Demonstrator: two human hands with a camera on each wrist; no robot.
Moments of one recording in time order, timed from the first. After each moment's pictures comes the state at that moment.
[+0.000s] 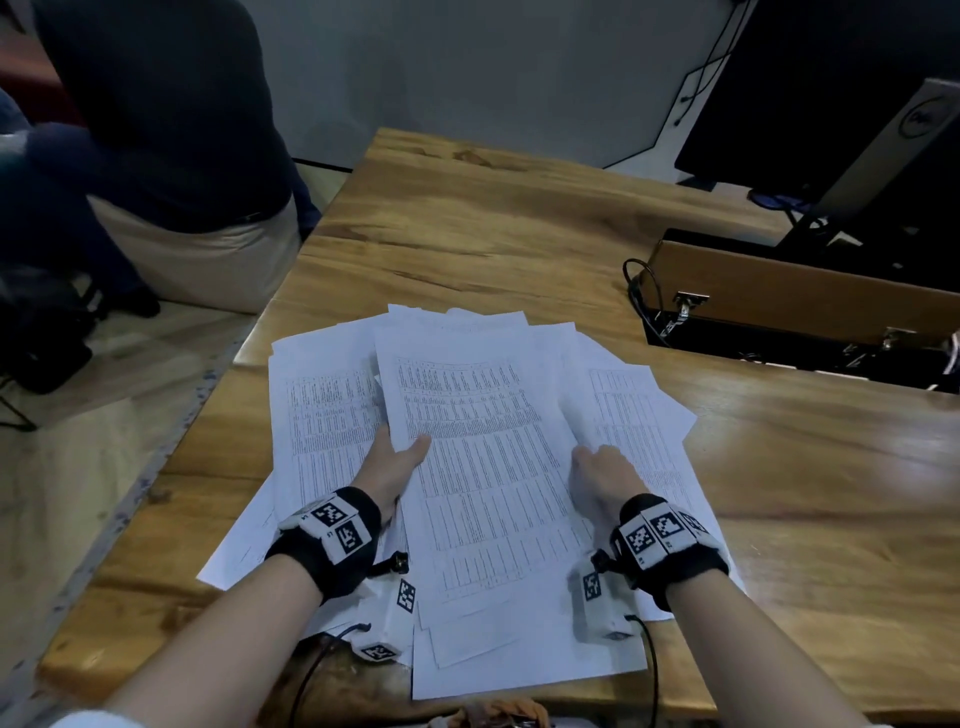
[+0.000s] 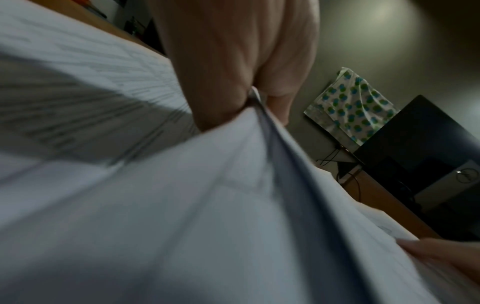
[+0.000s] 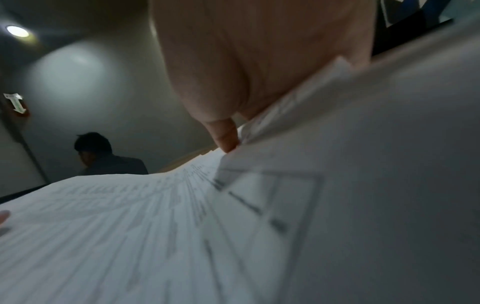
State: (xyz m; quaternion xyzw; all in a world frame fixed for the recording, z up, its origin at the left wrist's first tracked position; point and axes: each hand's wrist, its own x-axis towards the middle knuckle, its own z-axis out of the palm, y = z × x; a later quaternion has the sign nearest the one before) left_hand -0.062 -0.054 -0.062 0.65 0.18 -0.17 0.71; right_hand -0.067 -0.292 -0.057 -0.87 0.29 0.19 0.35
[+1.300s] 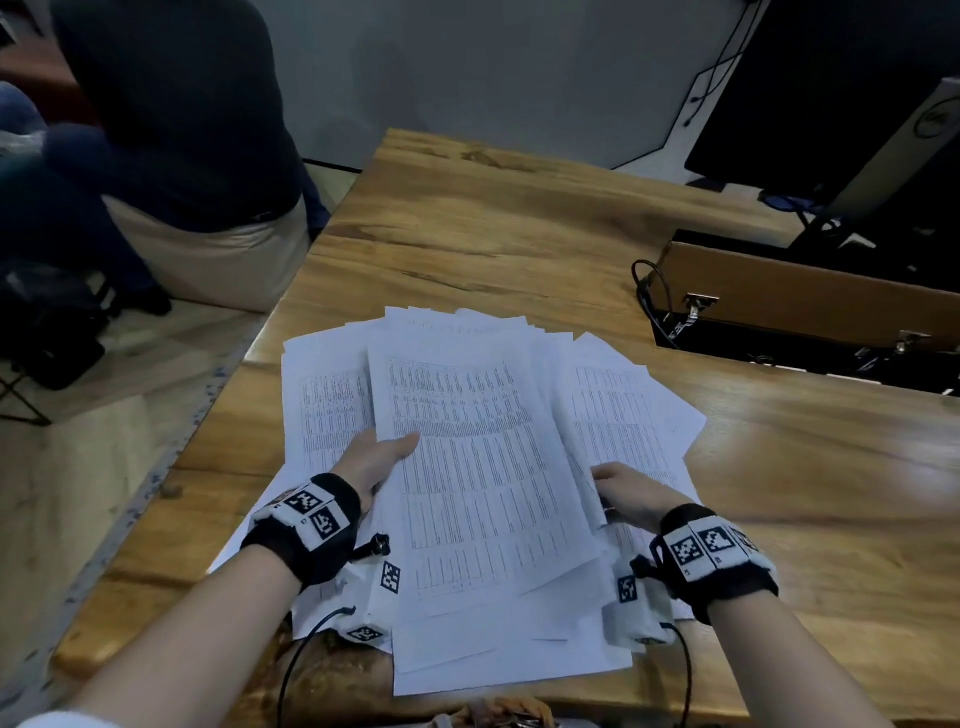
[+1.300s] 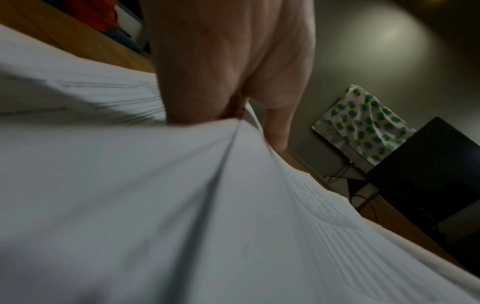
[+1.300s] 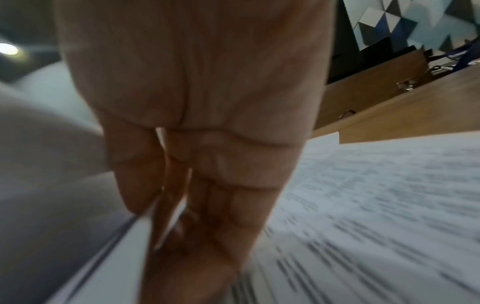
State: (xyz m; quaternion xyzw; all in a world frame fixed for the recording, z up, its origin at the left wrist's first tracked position) left_hand -0.042 -0.020 -0.083 0.66 0.24 -0.23 0.67; right_hand -0.078 -0.313 -0.038 -0.83 0.13 0.33 0.43
